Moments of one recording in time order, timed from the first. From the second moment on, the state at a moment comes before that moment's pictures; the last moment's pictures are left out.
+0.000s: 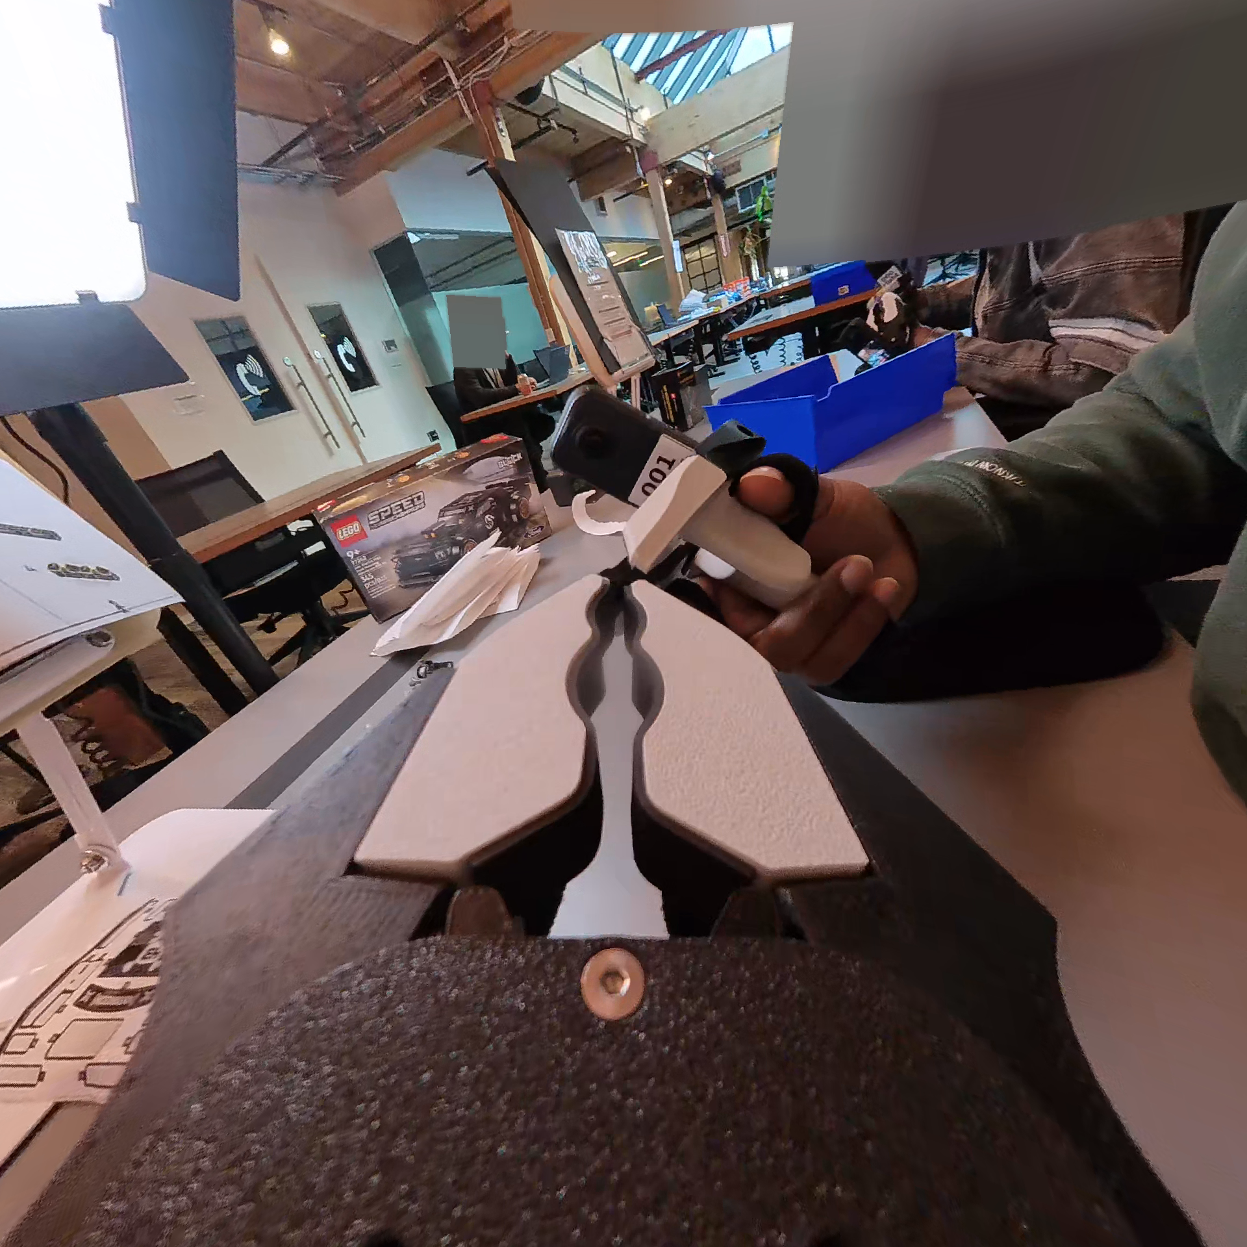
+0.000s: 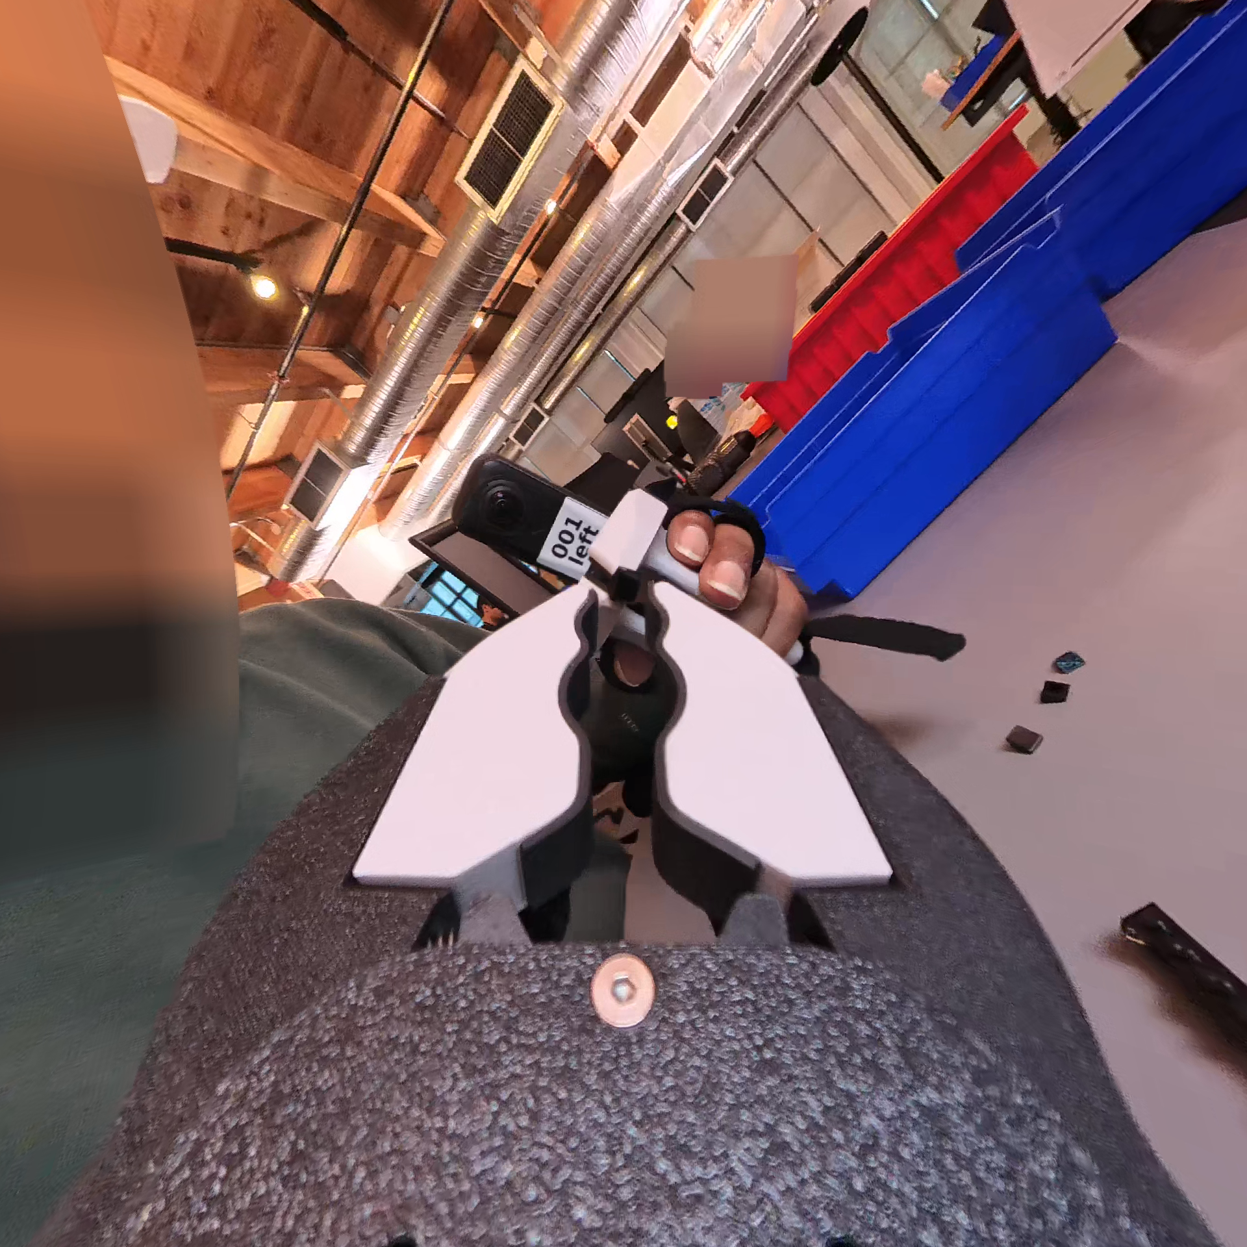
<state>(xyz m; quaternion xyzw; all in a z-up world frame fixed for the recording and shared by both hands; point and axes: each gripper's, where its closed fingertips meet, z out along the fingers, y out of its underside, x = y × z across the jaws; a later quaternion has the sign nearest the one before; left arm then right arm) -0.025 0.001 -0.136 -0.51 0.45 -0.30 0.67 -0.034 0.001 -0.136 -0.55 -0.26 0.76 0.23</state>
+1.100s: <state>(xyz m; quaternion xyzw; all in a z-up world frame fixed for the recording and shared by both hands) -0.031 0.032 -0.270 -0.76 0.47 -0.25 0.37 0.004 0.049 -0.243 -0.66 -0.62 0.28 0.32</state>
